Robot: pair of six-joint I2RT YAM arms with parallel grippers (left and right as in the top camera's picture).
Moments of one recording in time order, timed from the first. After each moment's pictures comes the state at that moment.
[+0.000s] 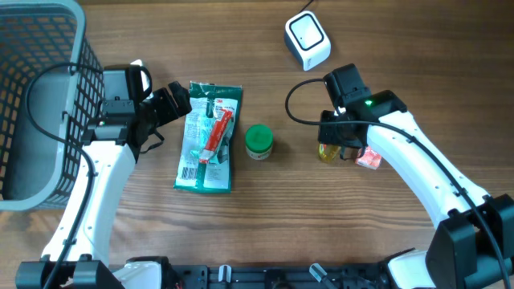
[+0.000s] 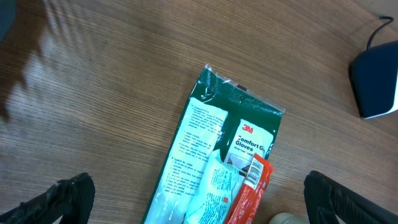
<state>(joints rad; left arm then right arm) 0.00 1.39 1.03 -0.54 0.10 -0.42 0.37 1.60 1.18 -0.91 0.06 0.50</state>
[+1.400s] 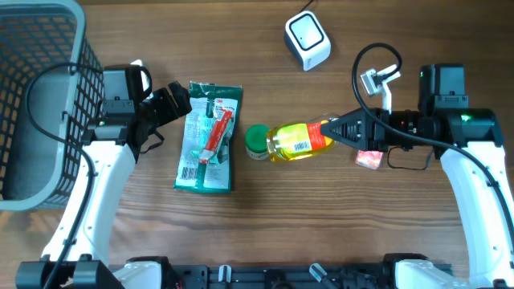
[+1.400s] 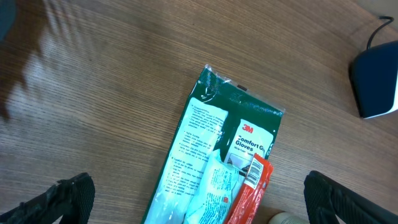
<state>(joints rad) 0.00 1.39 1.03 -0.54 0.10 -0.42 -0.01 1.33 1.18 -1.04 -1.38 -0.11</state>
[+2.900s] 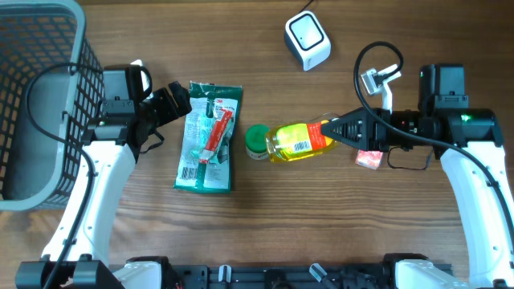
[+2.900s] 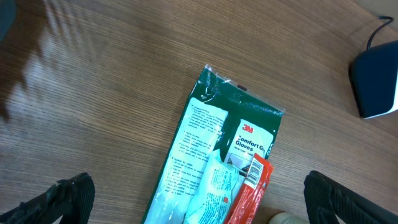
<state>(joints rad) 0.00 1.39 1.03 -0.54 0.10 -0.42 -0.01 1.33 1.18 -1.04 -1.41 -0.10</state>
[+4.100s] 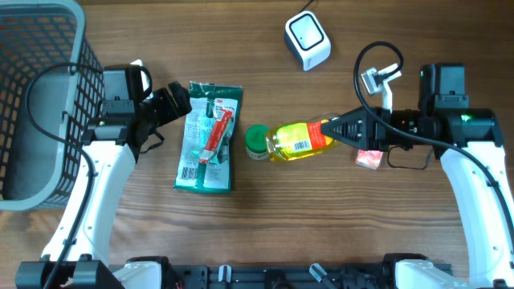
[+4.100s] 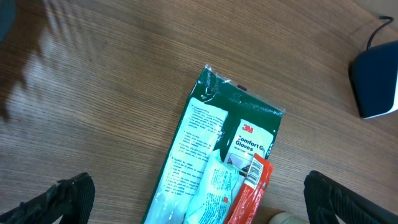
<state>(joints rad) 0.00 1.39 1.03 -0.54 0.10 -0.42 -0.01 1.33 1.18 -1.02 -1.40 -0.10</state>
